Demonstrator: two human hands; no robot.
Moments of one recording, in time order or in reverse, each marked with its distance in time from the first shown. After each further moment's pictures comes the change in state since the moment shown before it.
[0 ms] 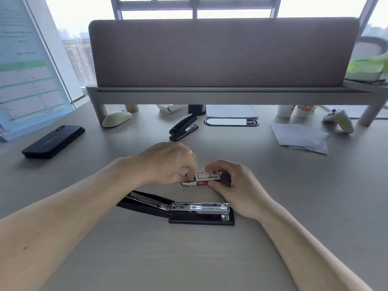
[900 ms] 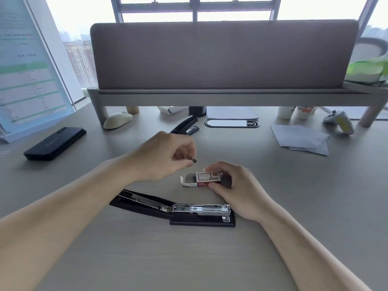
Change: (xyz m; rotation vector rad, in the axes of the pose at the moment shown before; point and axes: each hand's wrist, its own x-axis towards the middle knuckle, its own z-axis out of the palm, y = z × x) left_hand -0.015 0.009 -0.019 -0.424 0.239 -0.242; right_hand -0.004 -0.008 -0.003 -0.004 0.001 0.020
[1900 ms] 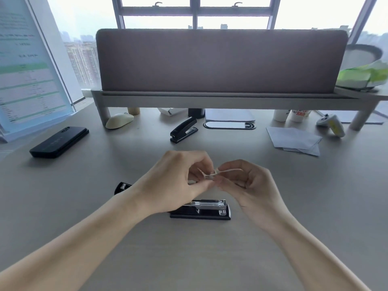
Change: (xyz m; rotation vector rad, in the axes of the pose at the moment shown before) left_hand -0.044 0.057 0.026 -0.153 0.138 0.019; right_hand -0.043 -0.036 -0.020 0.631 0.160 0.149
